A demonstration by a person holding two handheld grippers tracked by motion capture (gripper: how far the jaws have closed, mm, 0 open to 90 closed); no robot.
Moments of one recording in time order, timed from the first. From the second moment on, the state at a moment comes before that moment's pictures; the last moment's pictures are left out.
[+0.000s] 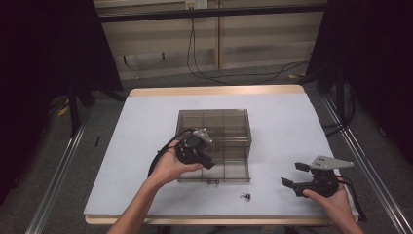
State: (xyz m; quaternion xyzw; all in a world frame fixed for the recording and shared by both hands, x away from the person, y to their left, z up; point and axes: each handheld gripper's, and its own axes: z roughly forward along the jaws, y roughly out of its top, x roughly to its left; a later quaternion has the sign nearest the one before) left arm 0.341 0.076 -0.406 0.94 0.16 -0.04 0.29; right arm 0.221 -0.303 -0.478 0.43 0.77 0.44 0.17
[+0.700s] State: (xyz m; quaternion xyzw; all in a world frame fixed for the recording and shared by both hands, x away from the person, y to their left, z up) left arm 0.350 0.051 -0.426 0.96 0.15 -0.06 0.22; right arm 0.221 -0.303 -0.478 0.43 0.77 0.44 0.16
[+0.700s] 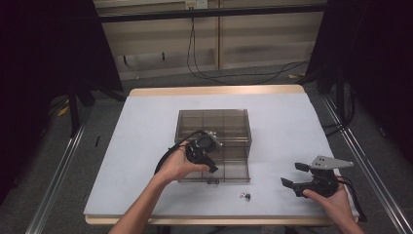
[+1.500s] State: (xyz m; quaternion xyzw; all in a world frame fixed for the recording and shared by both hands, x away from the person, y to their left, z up) left arm 0.356 0.045 -0.439 0.97 0.17 -0.08 0.18; right arm 0.221 -0.302 -0.479 0.42 0.78 0.44 0.16
